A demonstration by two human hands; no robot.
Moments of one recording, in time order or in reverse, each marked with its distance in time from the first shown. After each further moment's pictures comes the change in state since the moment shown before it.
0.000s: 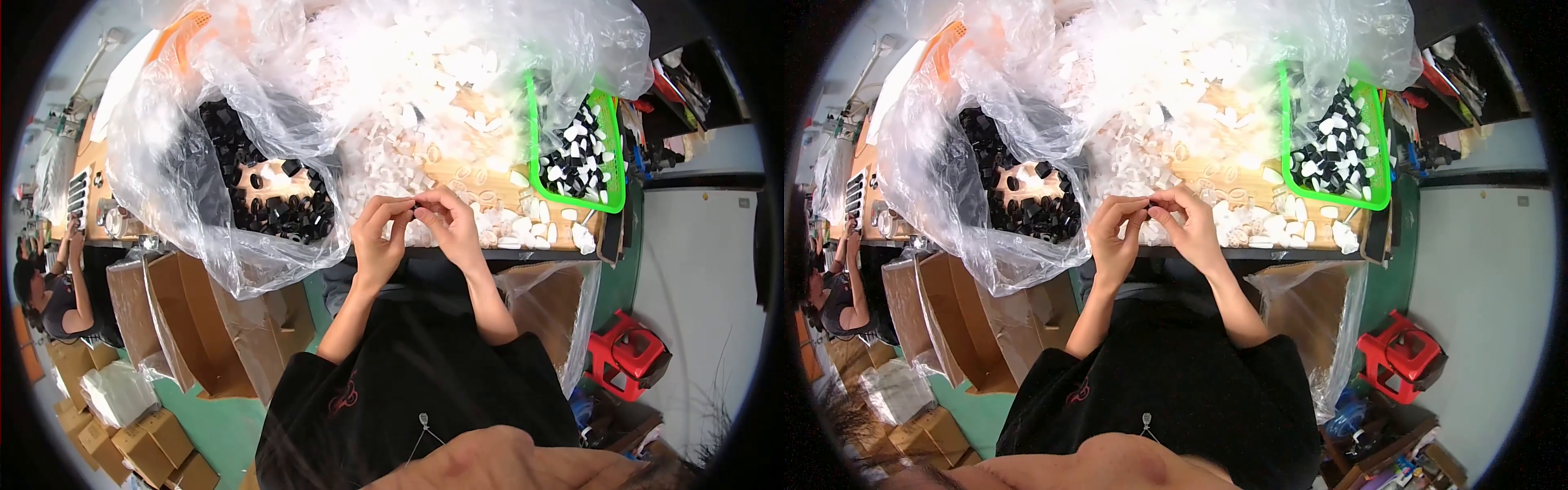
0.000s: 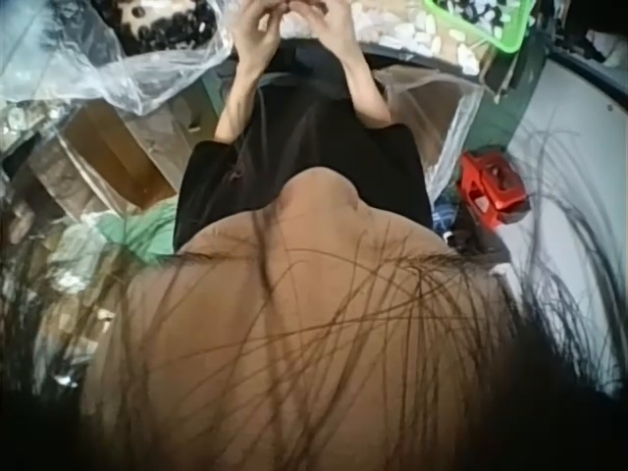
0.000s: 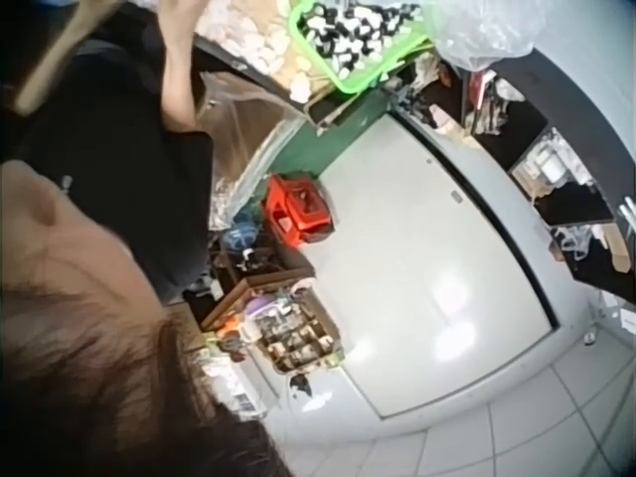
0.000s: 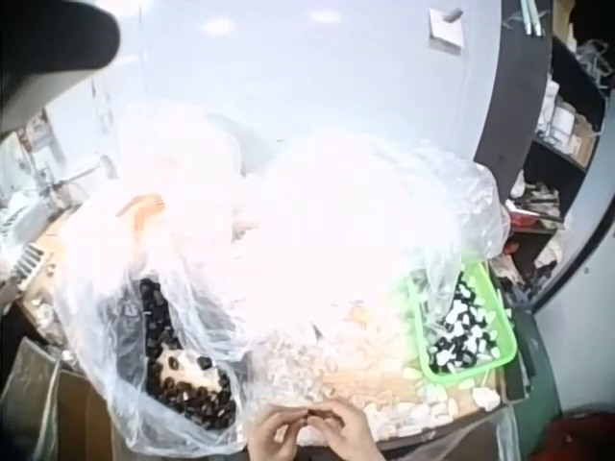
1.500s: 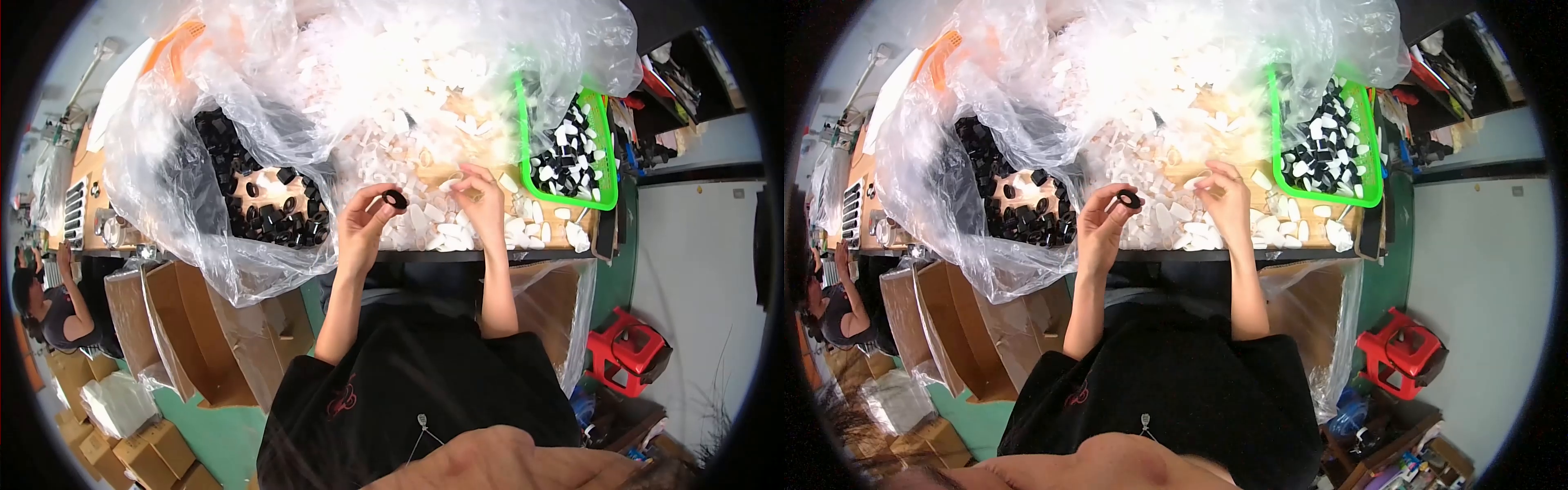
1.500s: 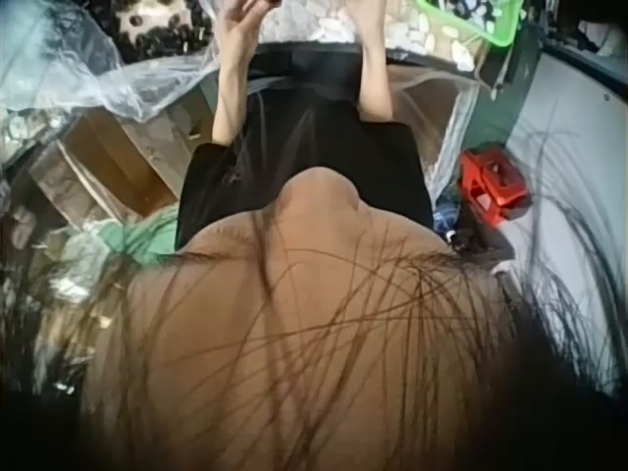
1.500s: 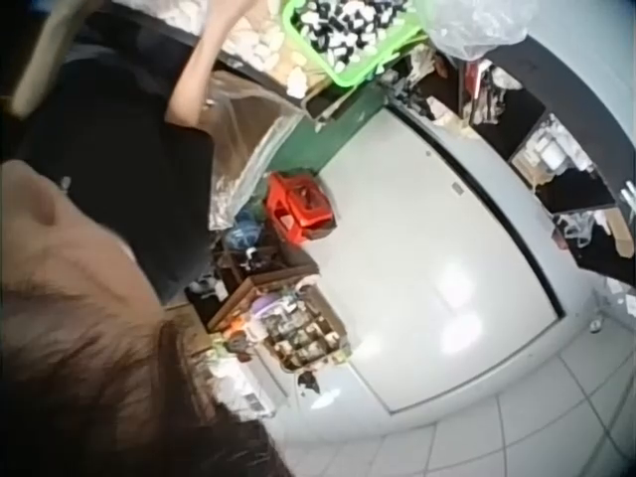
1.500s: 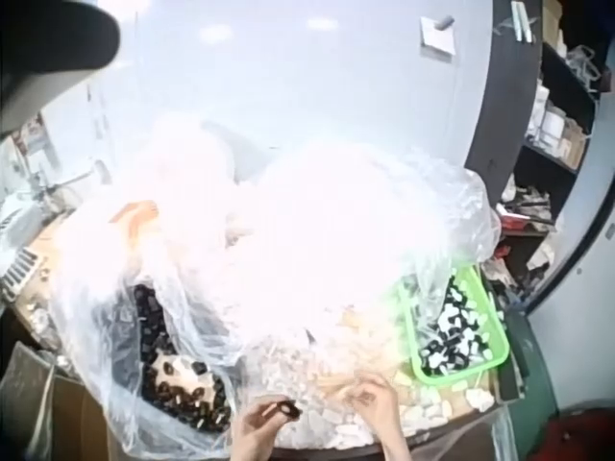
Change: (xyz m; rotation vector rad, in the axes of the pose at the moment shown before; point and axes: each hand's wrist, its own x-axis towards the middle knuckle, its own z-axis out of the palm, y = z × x) left_hand 0.012 -0.019 -0.012 -0.793 -0.111 -0.380; right_hand 0.021 0.024 -0.072 -0.609 0.298 -0.071
